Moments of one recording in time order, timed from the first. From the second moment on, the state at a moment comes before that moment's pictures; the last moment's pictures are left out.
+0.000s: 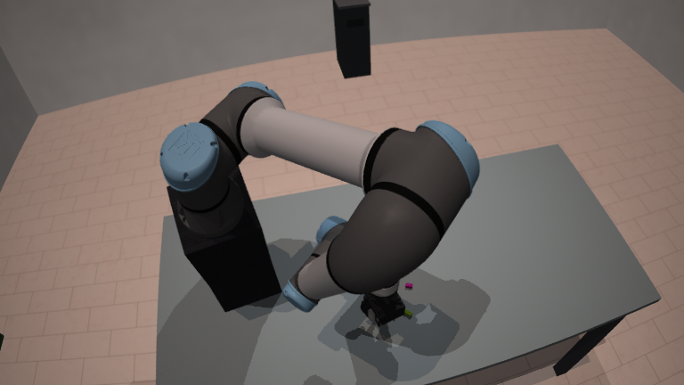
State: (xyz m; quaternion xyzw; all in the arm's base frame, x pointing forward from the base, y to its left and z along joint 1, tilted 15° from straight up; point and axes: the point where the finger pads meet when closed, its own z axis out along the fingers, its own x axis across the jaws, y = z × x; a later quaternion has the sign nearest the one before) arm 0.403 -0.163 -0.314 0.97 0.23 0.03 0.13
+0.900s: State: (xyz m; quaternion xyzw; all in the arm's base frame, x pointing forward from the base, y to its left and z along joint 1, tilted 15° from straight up) arm 0.403 -0.163 -0.314 0.97 0.23 0.03 0.13
